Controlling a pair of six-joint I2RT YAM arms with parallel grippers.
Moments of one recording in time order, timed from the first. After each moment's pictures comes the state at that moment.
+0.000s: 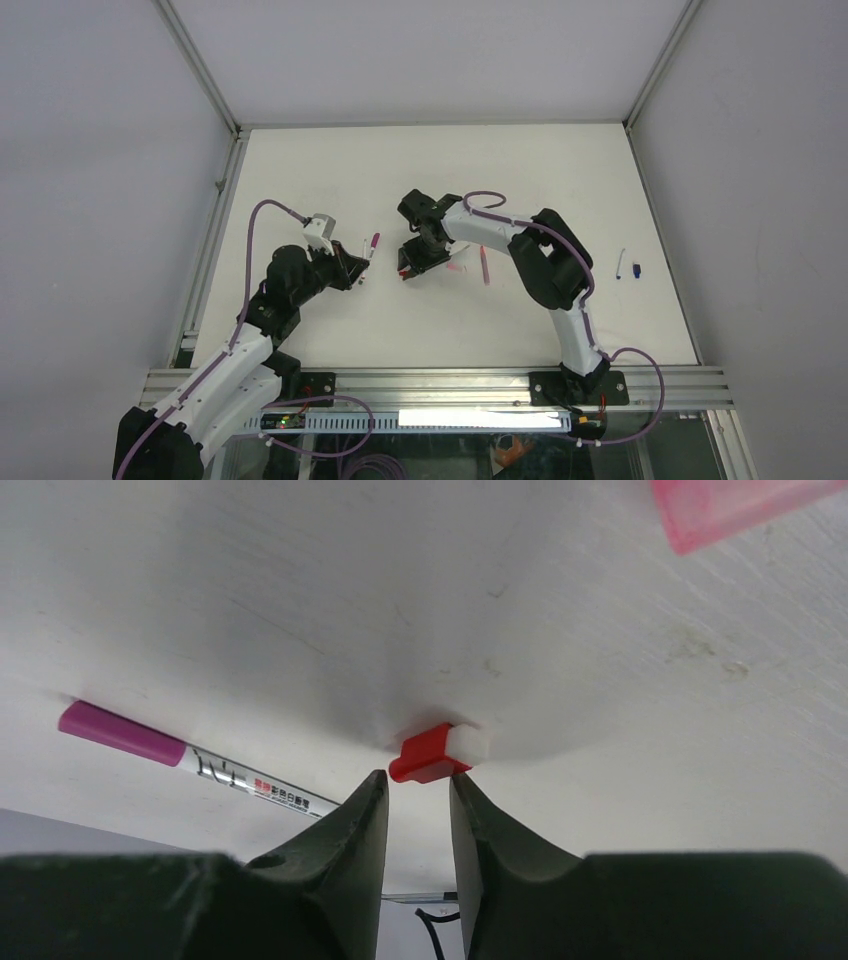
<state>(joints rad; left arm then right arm) -0.40 0.72 0.34 0.05 0.17 -0.39 0.83 2.09 1.53 -0.82 -0.16 1.81</state>
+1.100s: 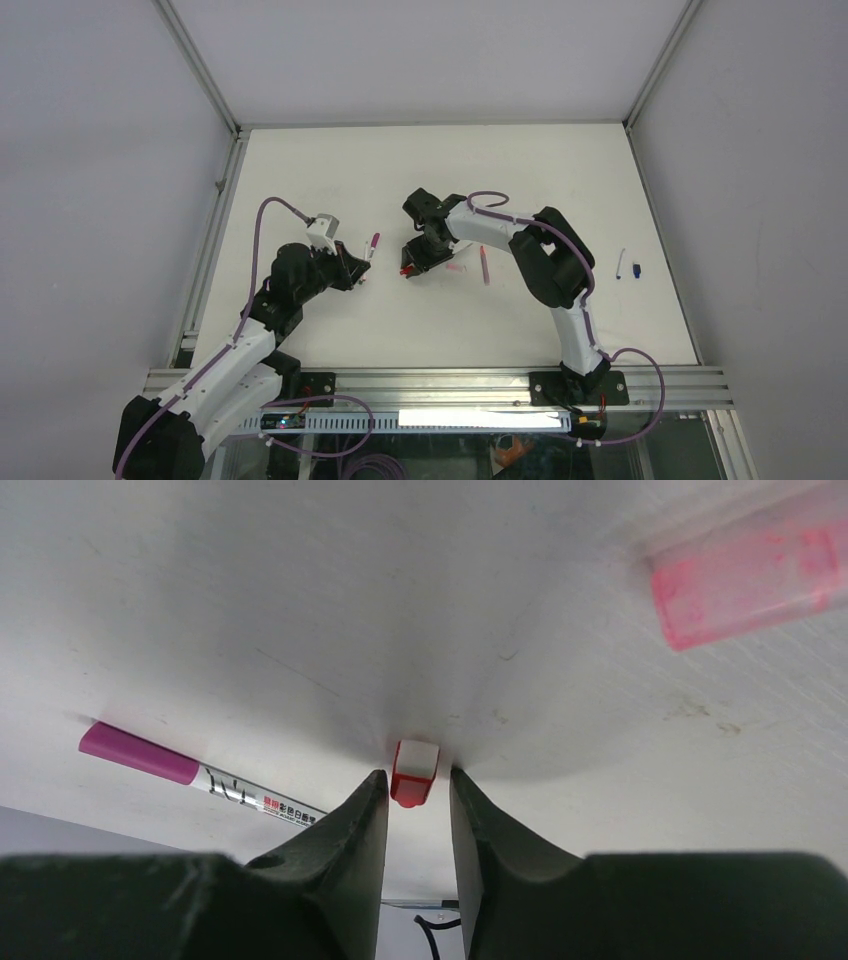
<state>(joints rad) -0.40 0.77 0.34 0.06 0.17 -0.39 0.80 2.09 1.49 -0.76 -0.16 1.77</state>
